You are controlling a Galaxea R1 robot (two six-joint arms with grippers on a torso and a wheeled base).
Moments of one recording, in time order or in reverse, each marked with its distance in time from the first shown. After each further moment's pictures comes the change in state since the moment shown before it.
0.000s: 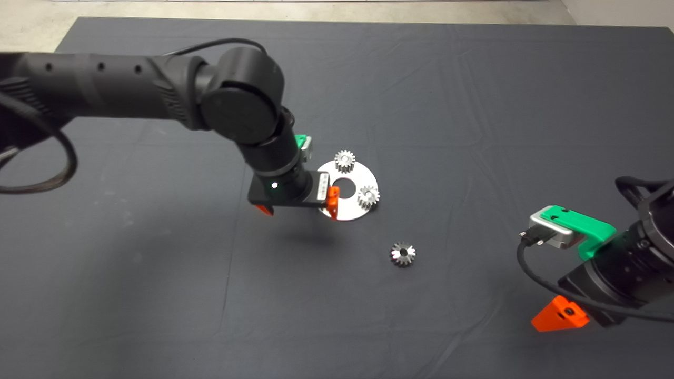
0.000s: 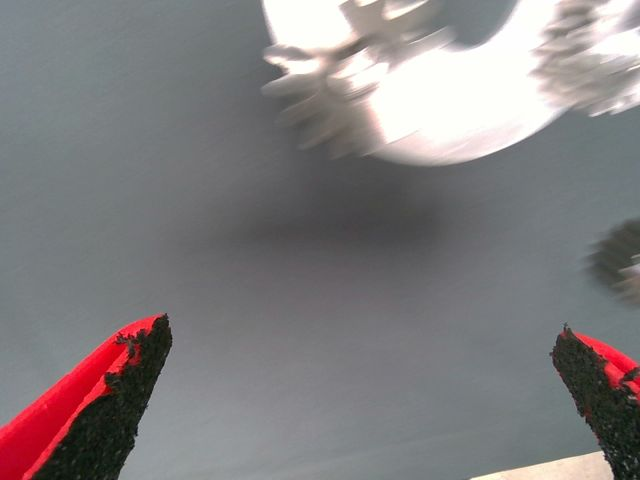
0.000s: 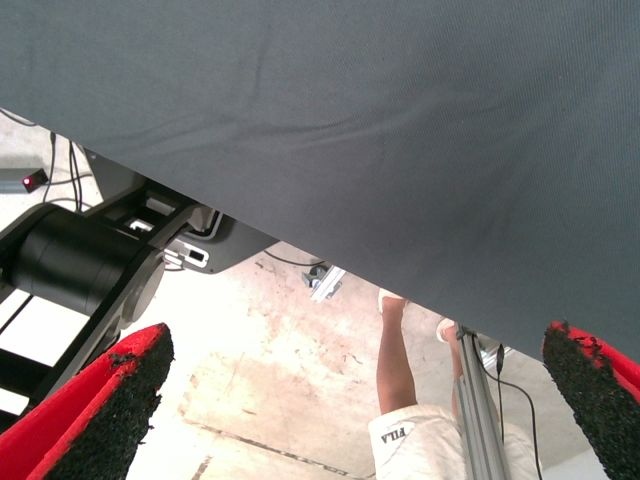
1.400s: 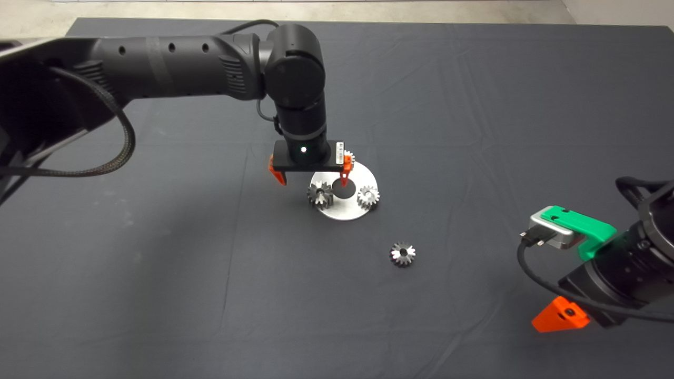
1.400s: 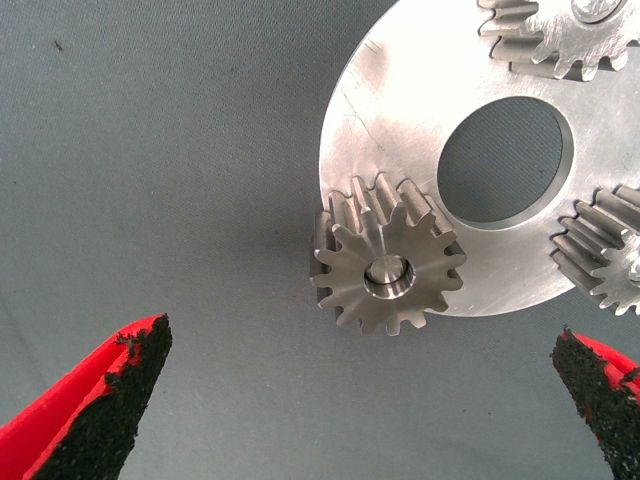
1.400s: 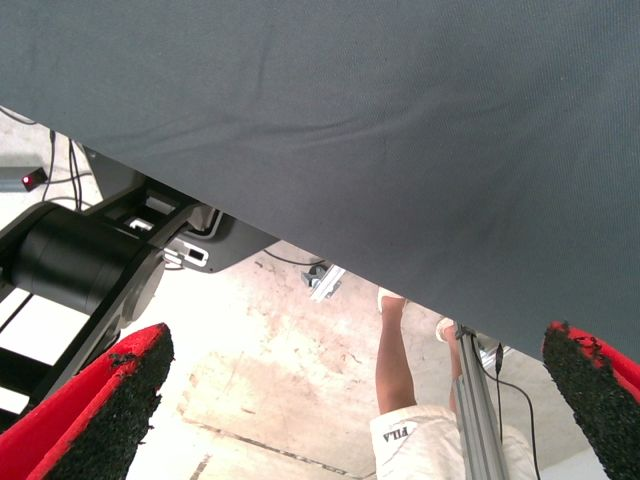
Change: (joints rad) left arm 0.003 0.119 -0.269 0.012 0.065 0.052; right arm 0.000 0.000 0.002 0.001 0.000 0.000
